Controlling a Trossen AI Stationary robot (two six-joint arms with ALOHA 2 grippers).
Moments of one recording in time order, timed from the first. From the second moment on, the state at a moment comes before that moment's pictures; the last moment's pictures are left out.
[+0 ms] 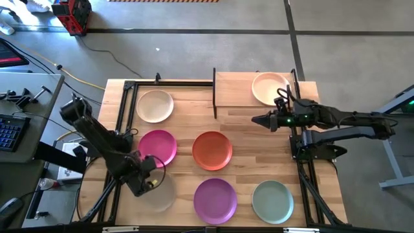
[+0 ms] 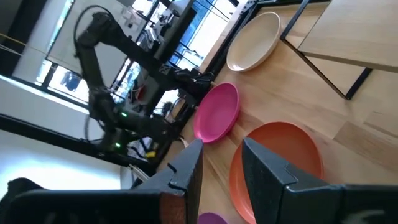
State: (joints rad) left arm -0.84 1.38 0.82 -0.97 -0.25 -1.30; right arm -0.04 0.70 0.74 -0.33 0.07 0.97
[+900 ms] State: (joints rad) left arm -0.20 1.24 1.12 -1.11 -0.67 -0.66; right arm -0.07 1.10 0.74 0.23 0.01 0.81
